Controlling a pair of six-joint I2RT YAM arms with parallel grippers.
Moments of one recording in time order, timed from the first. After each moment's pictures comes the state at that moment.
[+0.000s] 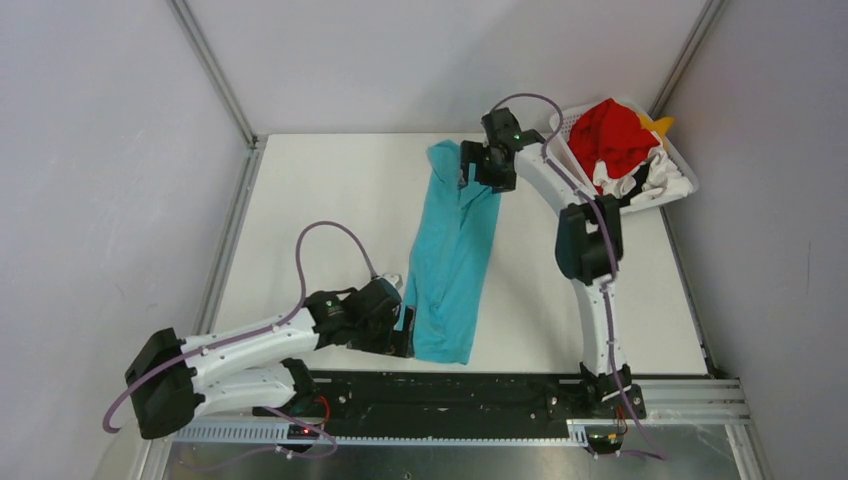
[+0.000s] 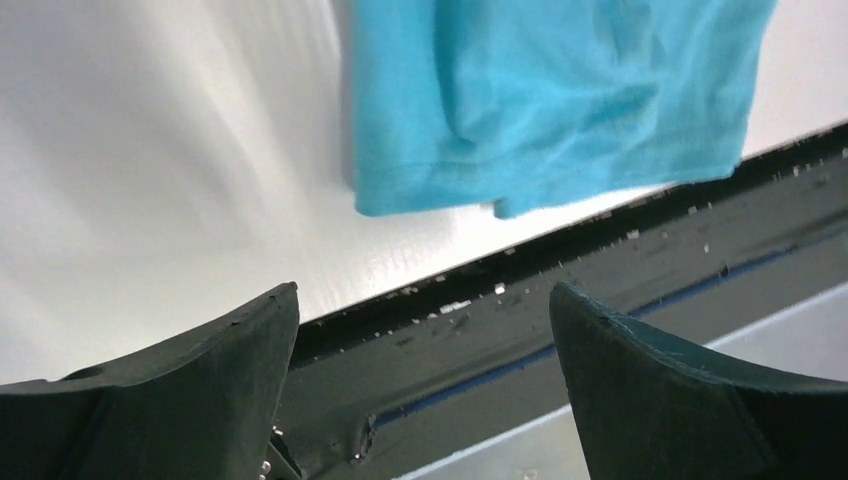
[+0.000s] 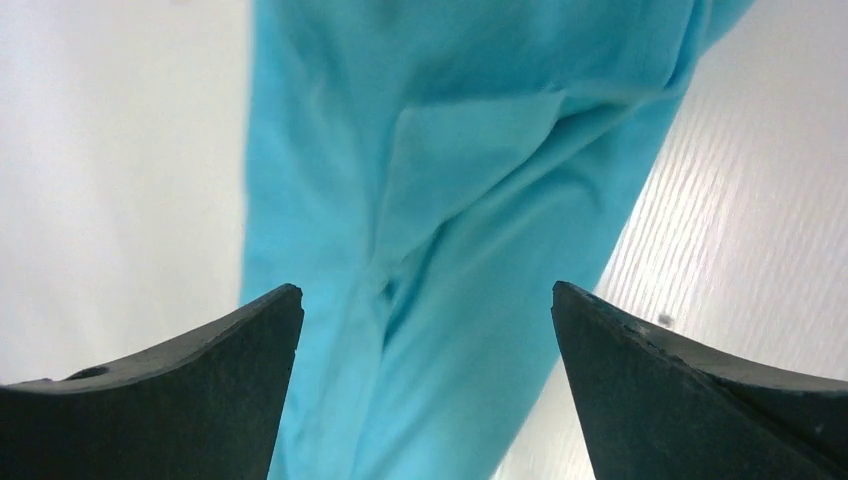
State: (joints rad) left arm -0.99 1.05 0.60 -0.68 0.00 -0.78; right arm 0.36 2.34 2.14 -0.79 -0.10 0.41
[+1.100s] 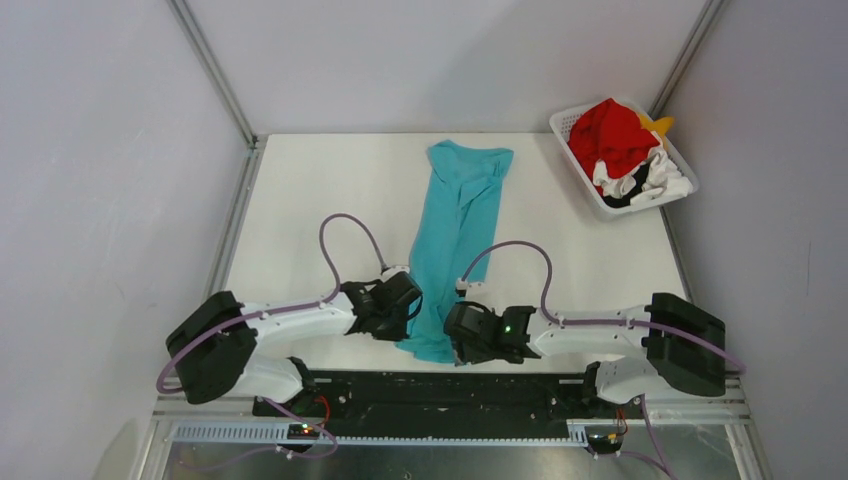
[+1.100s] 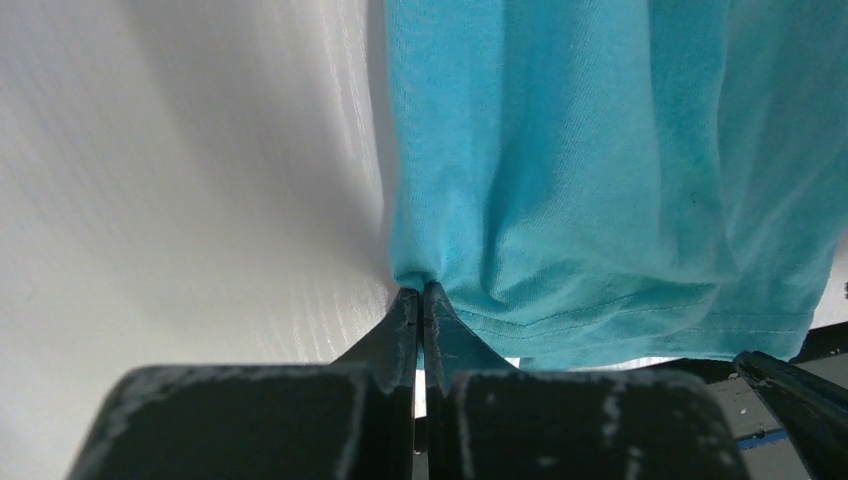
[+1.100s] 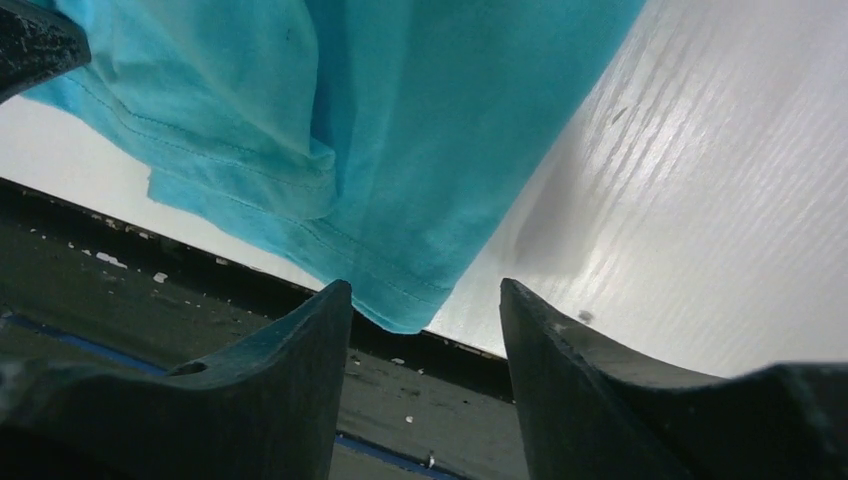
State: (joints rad) left arm -0.96 1.35 0.65 -0.51 -0.14 -0.83; right arm 1.25 1.38 0.73 -0.48 0.25 0.96
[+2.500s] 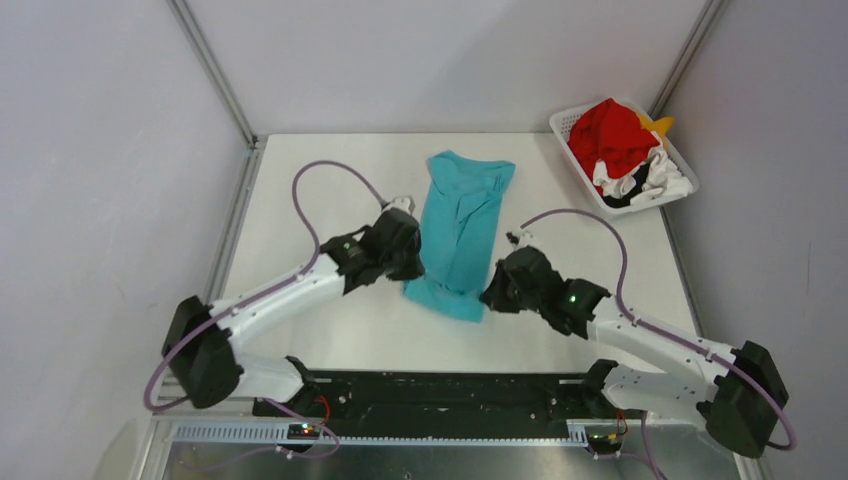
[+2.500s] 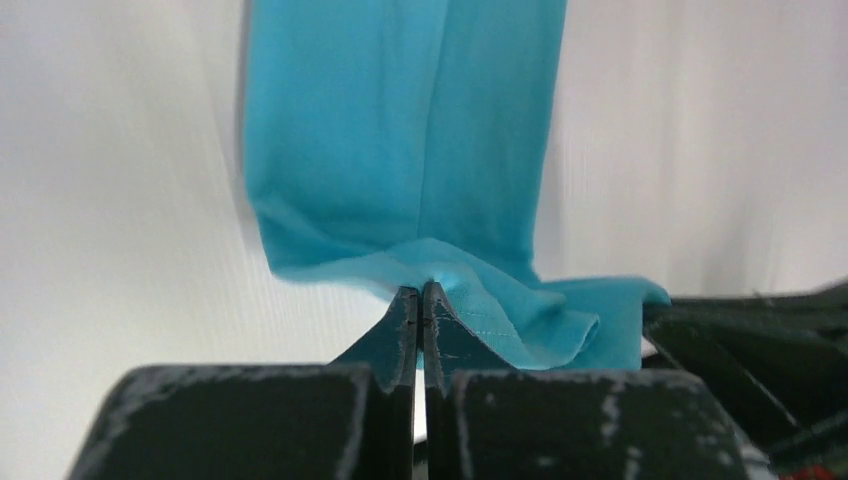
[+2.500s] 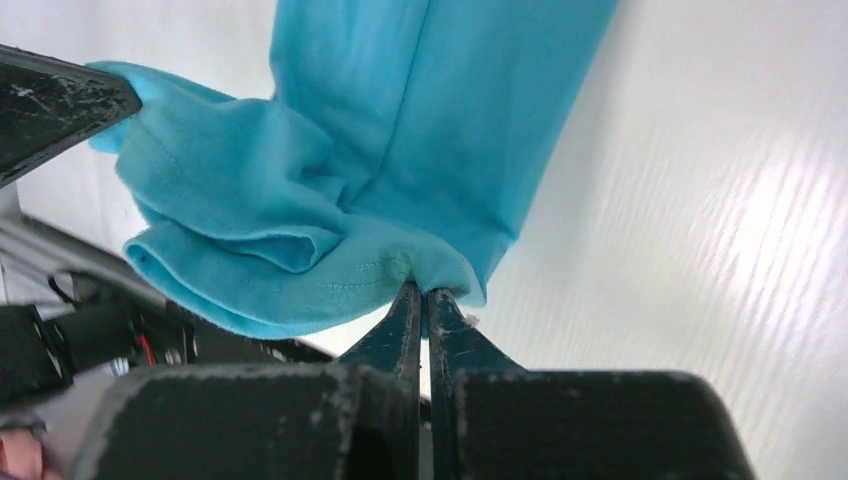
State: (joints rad) left arm -0.83 1.28 0.96 -0.55 -0.13 -0.76; right arm 0.90 1.01 0.65 -0.40 0.13 0.84
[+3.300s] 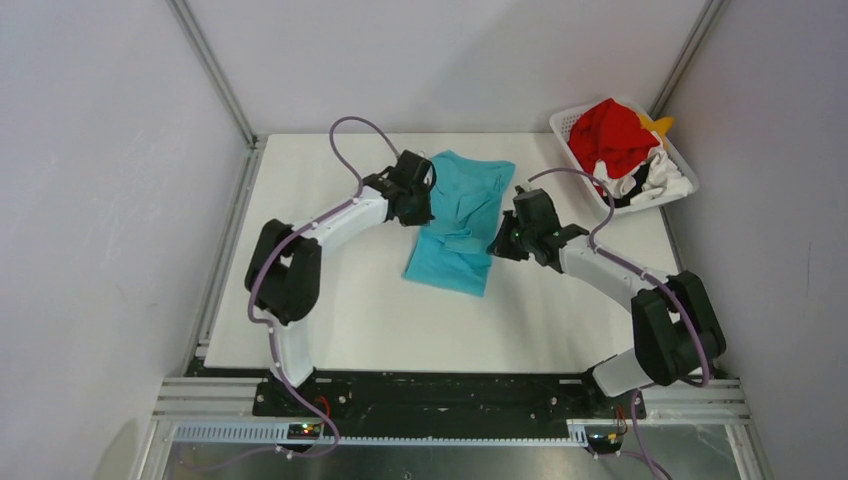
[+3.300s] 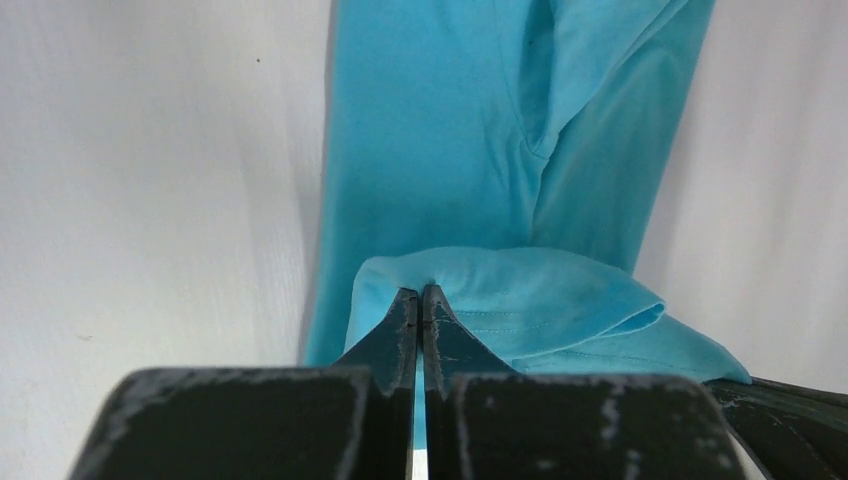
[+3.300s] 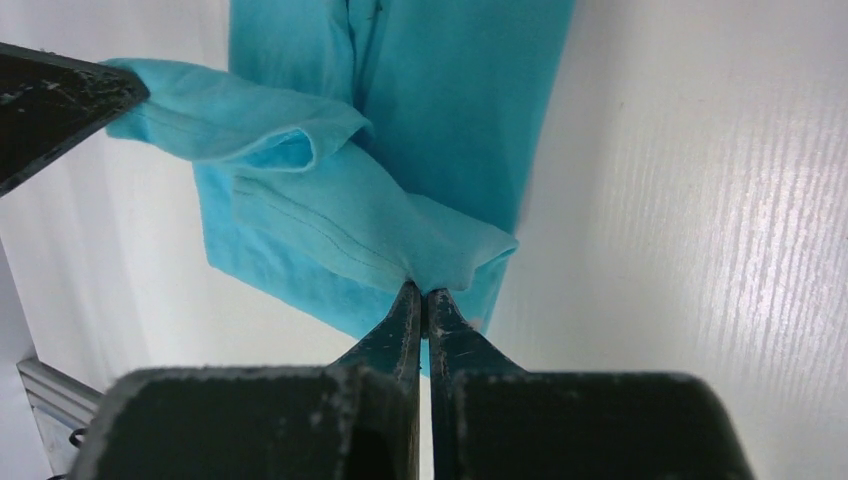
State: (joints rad) left arm -0.57 1.89 1.49 -0.53 -0.07 -0.58; right arm 0.46 1.47 0.91 -0.23 -0.08 0.65
